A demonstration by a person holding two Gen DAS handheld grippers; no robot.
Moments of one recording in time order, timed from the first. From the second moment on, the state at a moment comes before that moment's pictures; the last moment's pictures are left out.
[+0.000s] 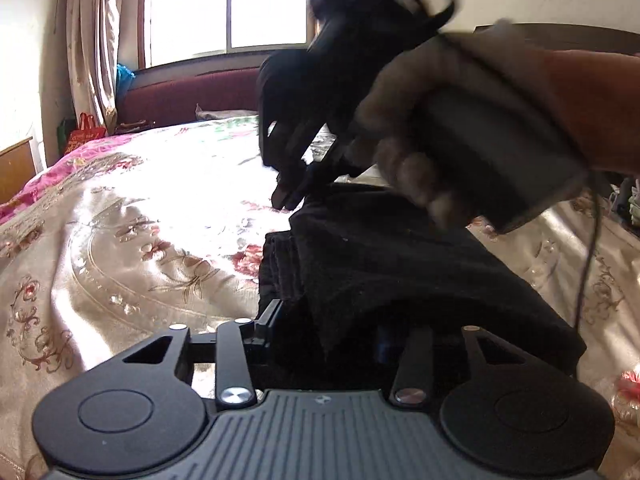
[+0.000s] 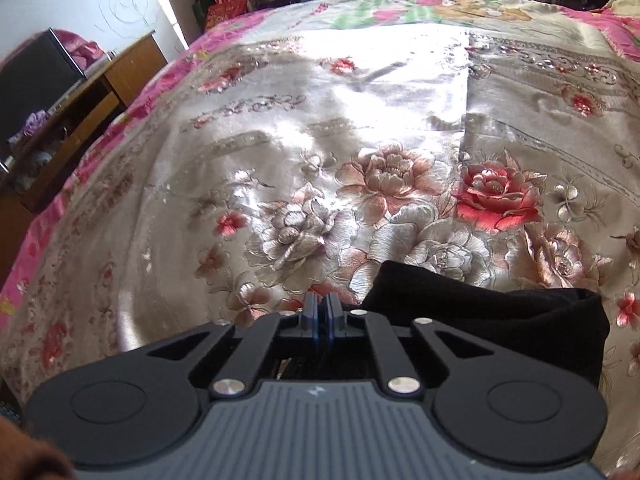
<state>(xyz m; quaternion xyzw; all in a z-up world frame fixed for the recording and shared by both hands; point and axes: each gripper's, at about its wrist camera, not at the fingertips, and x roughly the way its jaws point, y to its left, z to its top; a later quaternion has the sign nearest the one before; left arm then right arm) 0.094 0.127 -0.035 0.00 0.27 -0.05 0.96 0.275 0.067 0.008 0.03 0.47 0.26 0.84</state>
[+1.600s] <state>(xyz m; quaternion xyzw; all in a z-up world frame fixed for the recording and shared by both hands) -0.005 0.009 0.027 0.12 0.26 0.02 0.96 0.010 -0.157 0.020 0.09 0.37 0.14 0.91</state>
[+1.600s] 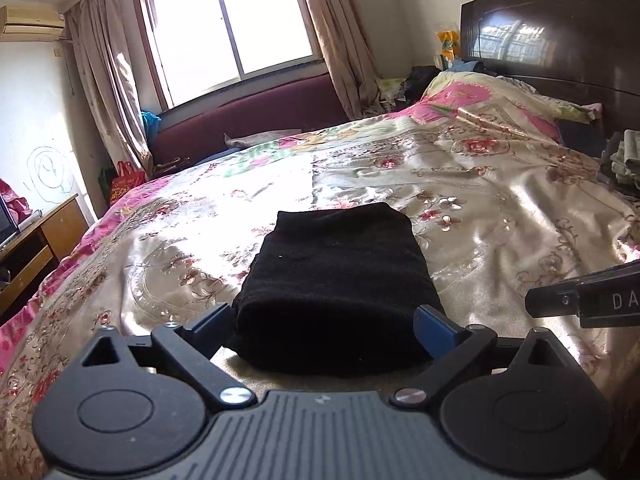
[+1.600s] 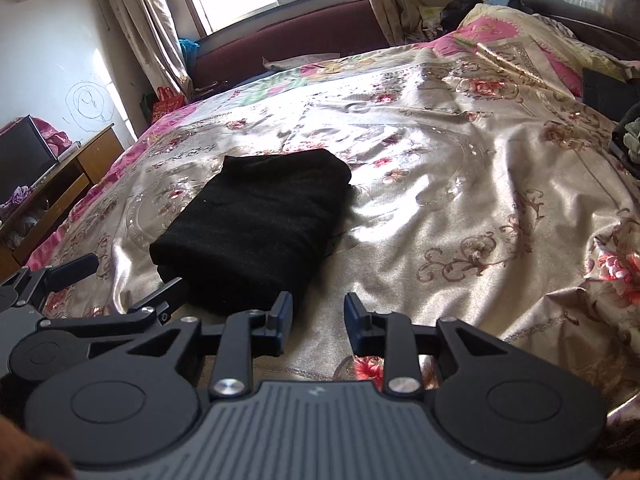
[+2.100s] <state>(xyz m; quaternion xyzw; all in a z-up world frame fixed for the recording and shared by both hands) -0.017 0.007 0.035 0.09 0.25 0.01 0.96 -0.010 -0.159 0.027 0.06 0.36 0.12 0.92</state>
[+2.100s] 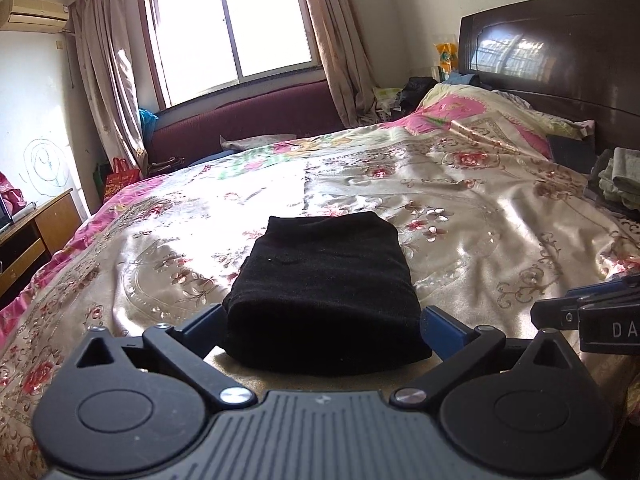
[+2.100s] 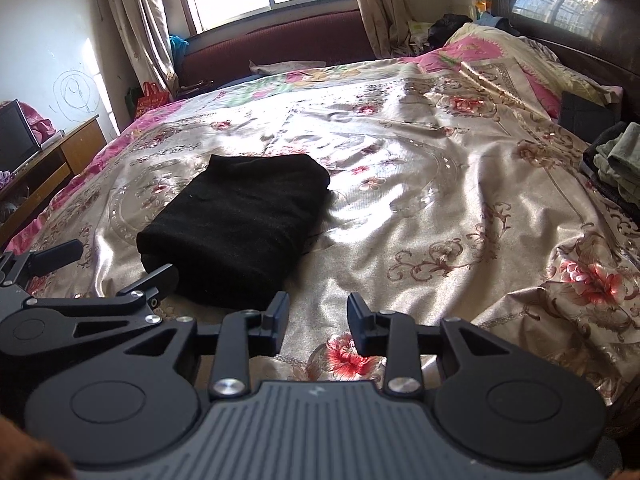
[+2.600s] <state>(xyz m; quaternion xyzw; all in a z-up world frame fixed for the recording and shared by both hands) -0.005 0.007 0.019 0.09 0.29 0.02 0.95 -0.006 -0.153 0.013 0.07 0.37 0.14 0.92</state>
